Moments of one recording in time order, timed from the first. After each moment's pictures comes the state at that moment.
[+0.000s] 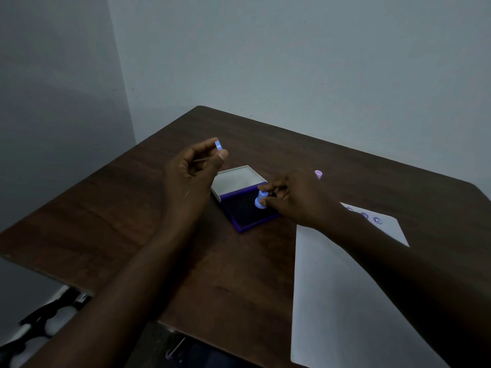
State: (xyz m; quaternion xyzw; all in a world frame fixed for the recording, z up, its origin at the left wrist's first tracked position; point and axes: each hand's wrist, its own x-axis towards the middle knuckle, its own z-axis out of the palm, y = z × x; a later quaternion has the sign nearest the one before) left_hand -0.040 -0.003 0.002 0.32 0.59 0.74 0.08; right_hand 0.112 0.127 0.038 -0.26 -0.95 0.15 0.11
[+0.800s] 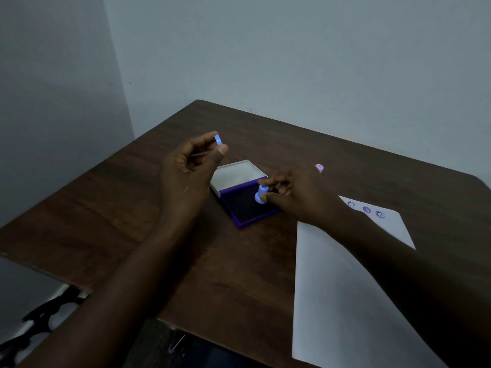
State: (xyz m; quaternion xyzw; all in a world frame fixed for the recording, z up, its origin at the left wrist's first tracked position) left_hand -0.038 -0.005 0.005 0.32 0.60 0.73 0.08; right_hand 0.112 0.130 0.028 -0.27 -0.94 0.15 0.14
